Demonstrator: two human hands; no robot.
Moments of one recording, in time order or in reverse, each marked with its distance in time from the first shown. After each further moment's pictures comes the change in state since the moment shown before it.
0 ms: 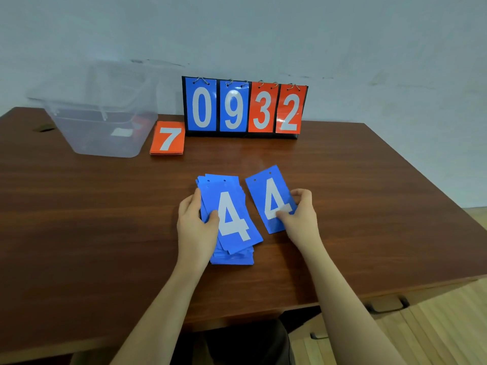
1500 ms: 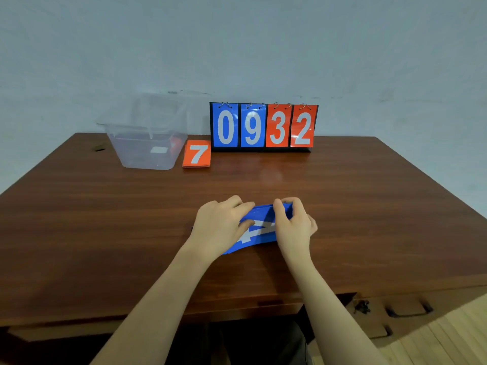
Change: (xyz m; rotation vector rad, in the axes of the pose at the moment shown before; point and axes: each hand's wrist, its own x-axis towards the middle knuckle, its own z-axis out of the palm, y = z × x) left_hand -0.009 0.027 -0.050 0.783 -0.109 0.988; right_hand -0.075 -0.044 0.029 0.237 0.133 -0.169
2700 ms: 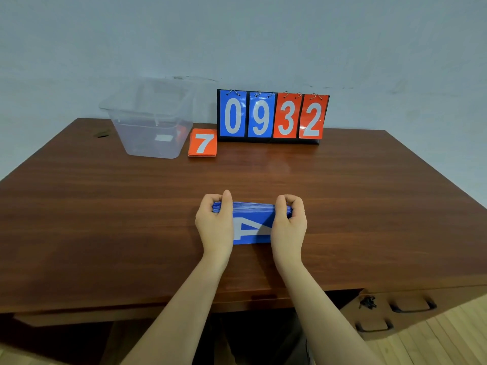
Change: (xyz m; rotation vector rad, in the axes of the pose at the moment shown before) left_hand -0.015 0.012 0.022 -0.899 0.401 -1.140; right_hand -0.017 -0.002 0.029 0.250 0.101 0.016
